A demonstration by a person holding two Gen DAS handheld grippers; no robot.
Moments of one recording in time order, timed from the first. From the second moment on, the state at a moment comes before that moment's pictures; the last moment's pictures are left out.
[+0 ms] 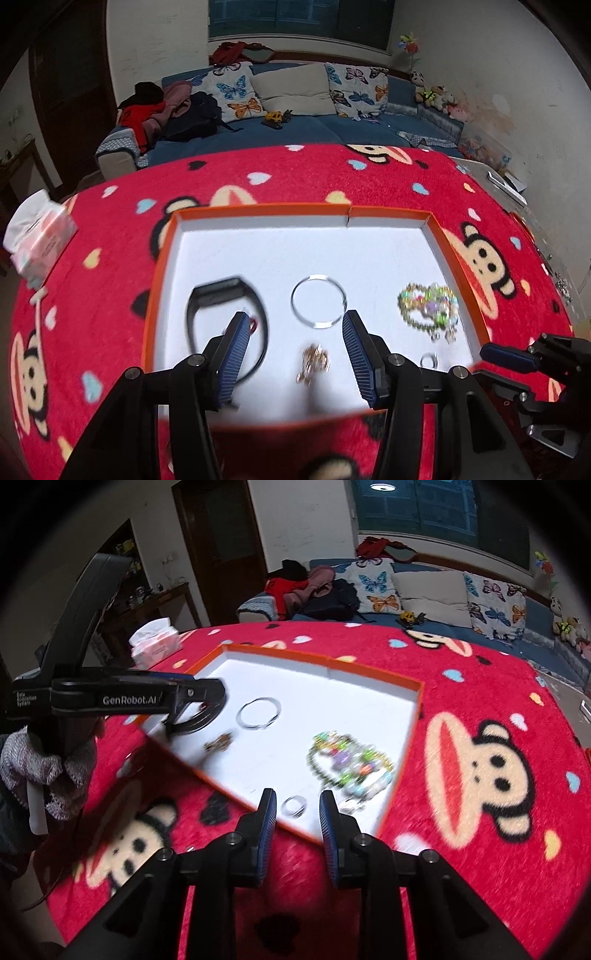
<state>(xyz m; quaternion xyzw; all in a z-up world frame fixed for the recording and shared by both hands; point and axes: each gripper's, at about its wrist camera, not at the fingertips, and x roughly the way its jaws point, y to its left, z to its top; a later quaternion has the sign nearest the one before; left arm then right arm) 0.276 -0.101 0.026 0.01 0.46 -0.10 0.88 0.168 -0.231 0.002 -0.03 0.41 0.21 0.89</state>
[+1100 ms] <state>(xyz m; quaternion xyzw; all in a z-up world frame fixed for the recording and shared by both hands) 0.165 0.022 -0.001 -0.07 0.47 -0.08 0.88 0.123 -0.151 -0.033 -0.07 0.44 0.14 0.88</state>
